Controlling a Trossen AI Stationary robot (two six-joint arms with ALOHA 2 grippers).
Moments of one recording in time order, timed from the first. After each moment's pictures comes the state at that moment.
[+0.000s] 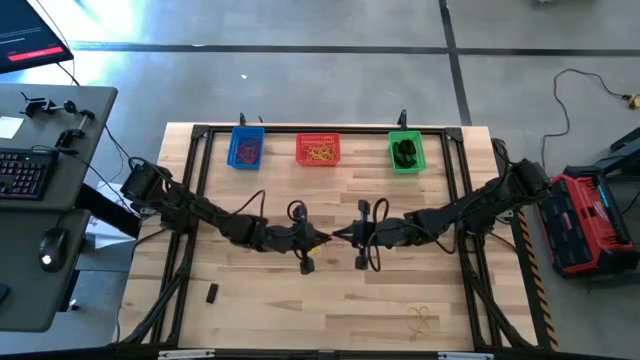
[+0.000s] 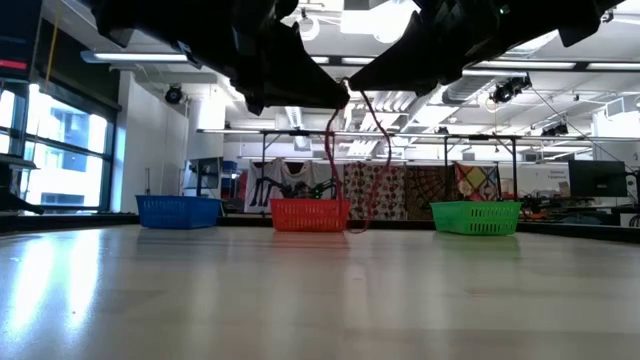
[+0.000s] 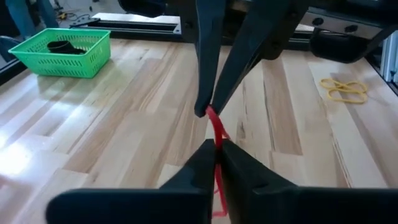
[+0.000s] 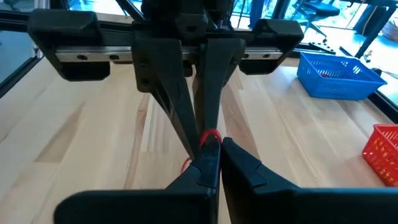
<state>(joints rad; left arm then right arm) -0.31 1.69 0.85 0.42 -0.45 -0.18 0.30 1.52 0.75 0.38 0.38 0.01</state>
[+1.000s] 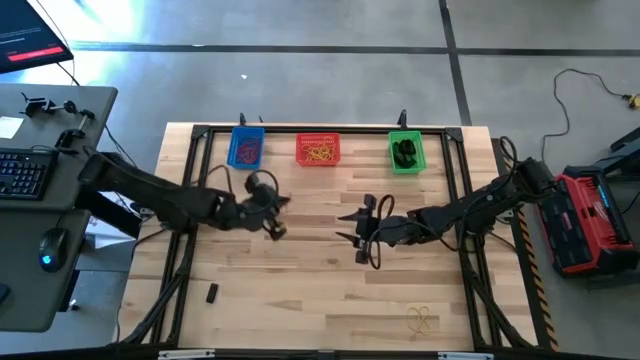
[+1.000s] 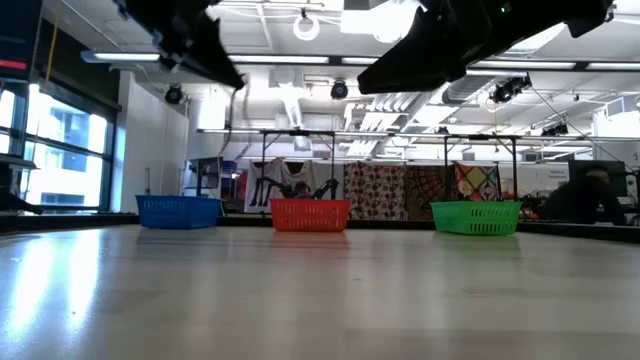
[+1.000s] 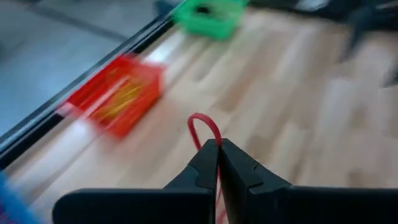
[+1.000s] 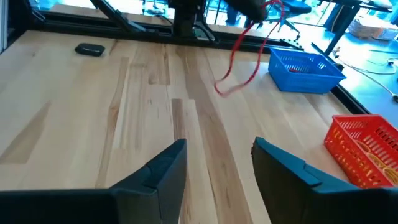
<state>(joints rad) -0.26 1.24 0.85 -0.33 -0.71 -0.43 0.30 1.47 0.75 0.31 0.47 0.02</state>
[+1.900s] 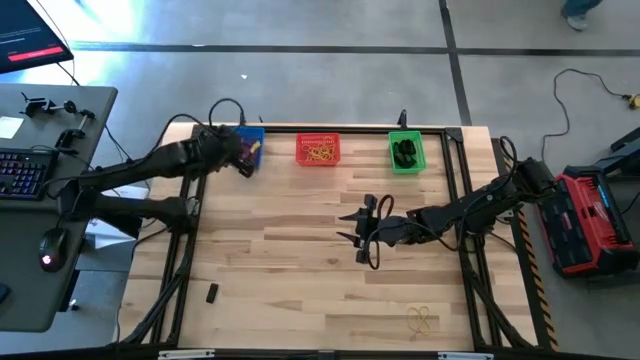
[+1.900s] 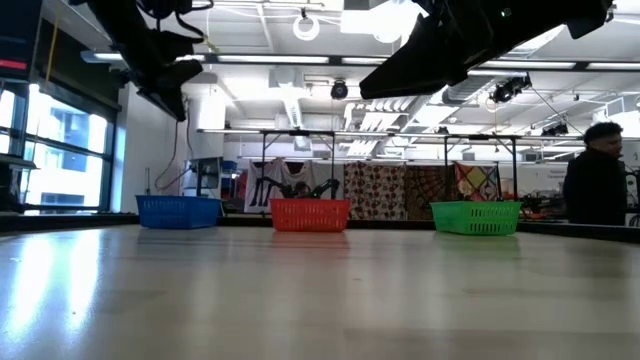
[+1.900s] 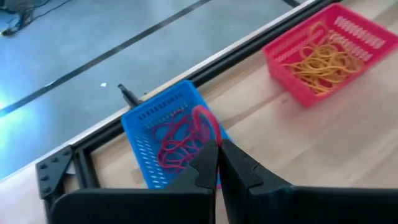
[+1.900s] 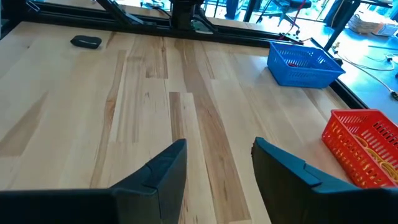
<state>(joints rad) 0.42 0.98 0.85 -0.74 -0.56 -0.32 0.30 1.47 0.75 0.28 0.47 0.02</state>
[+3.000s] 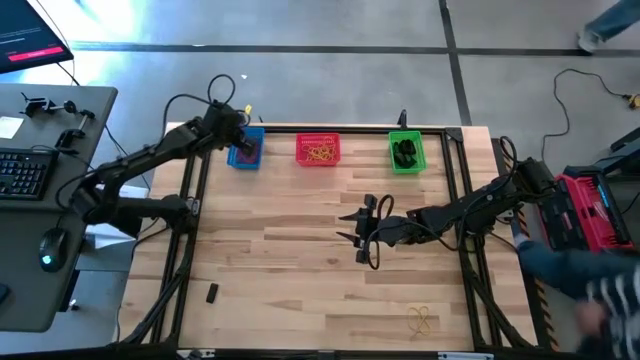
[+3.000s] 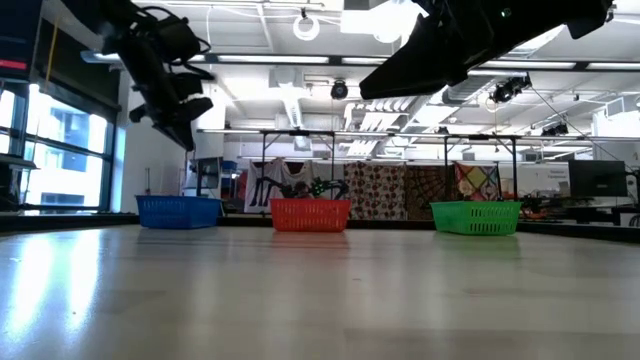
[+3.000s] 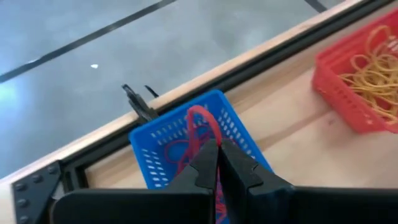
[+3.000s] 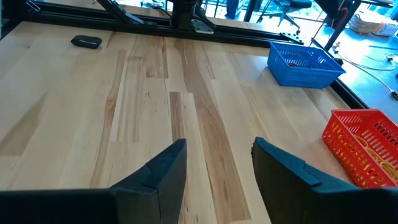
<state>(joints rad) 0.83 1.14 0.81 -0.48 -0.25 -0.09 0.30 1.47 0.75 0.28 0.47 0.02</state>
